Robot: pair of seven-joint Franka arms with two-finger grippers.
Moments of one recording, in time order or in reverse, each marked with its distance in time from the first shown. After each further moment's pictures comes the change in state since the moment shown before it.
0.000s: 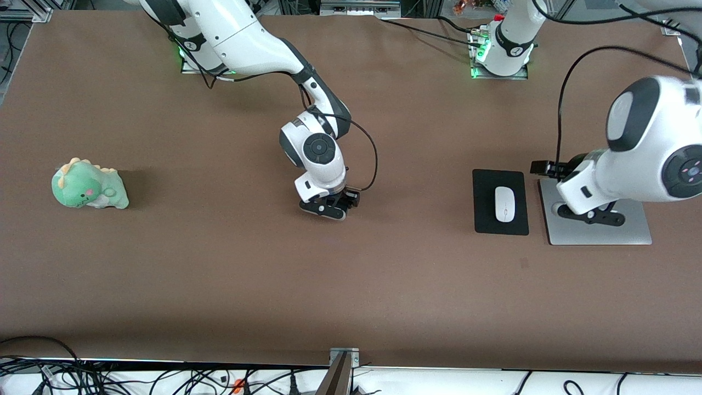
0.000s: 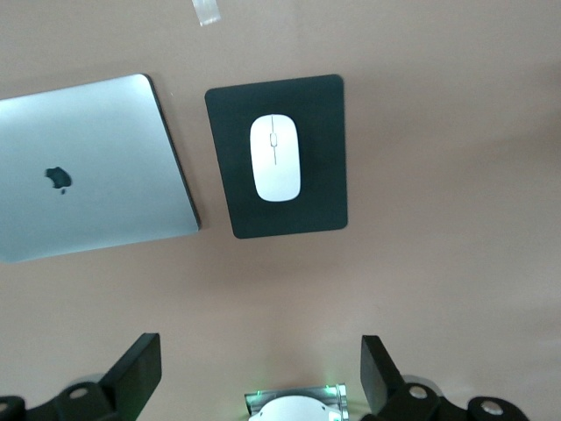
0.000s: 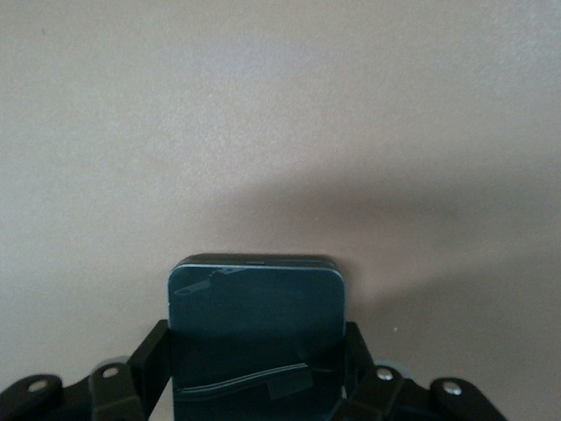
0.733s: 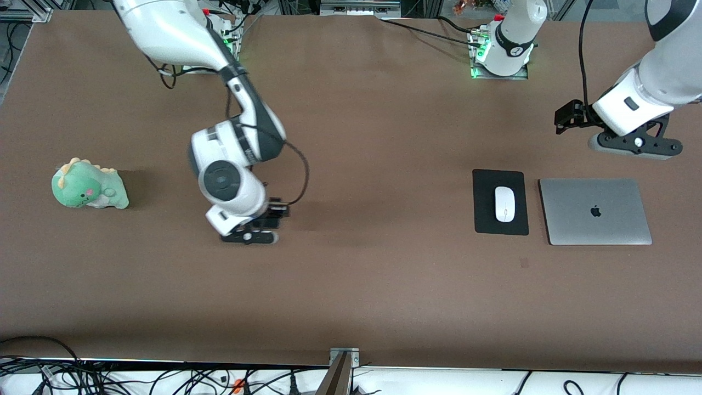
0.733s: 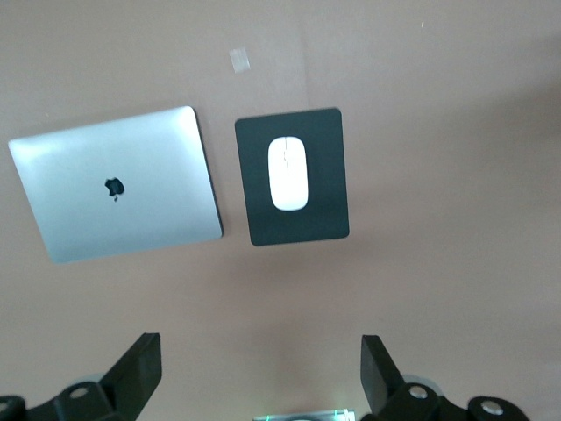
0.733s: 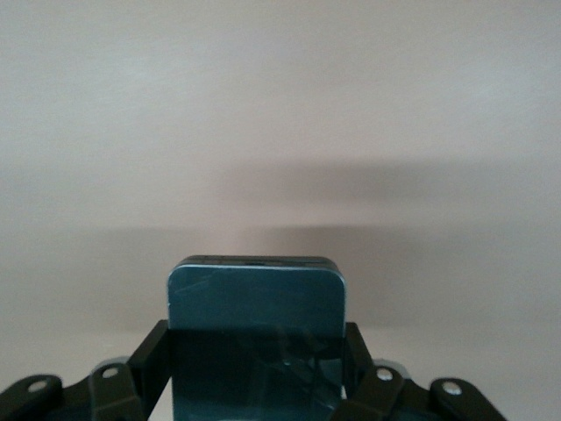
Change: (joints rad) left arm 0.002 -0.384 0.012 -0.325 0.007 0.188 0.002; right arm -0.294 -0.200 -0.033 0.021 0.001 -0.399 -0.628
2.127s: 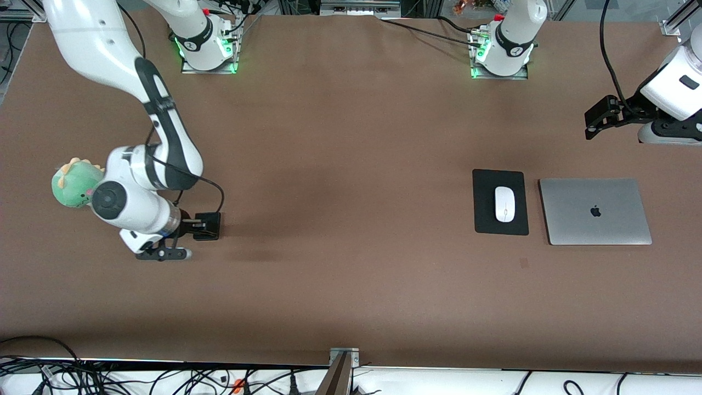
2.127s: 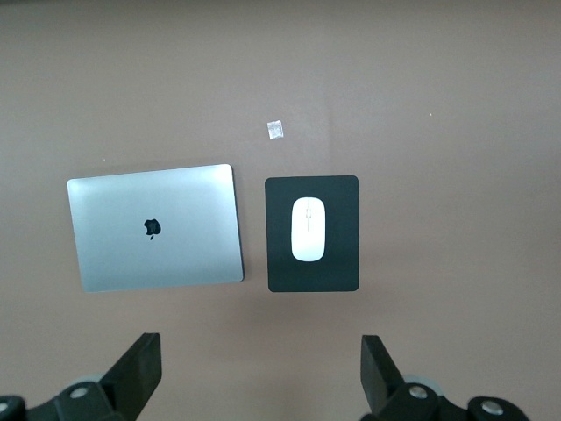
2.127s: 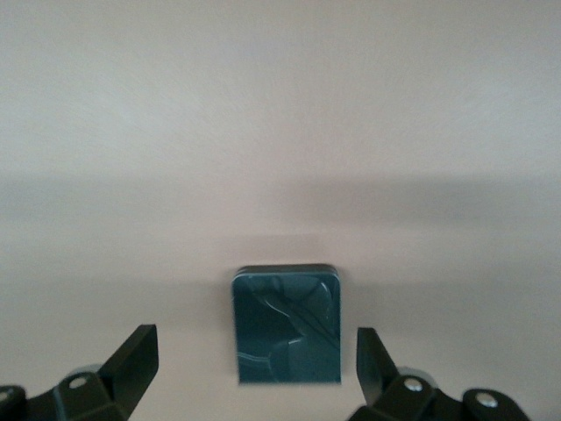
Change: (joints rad) left arm 0.036 0.012 0.001 0.106 0.007 0.032 -0.043; right arm -0.246 -0.103 -0.004 -0.198 0.045 0.189 -0.258
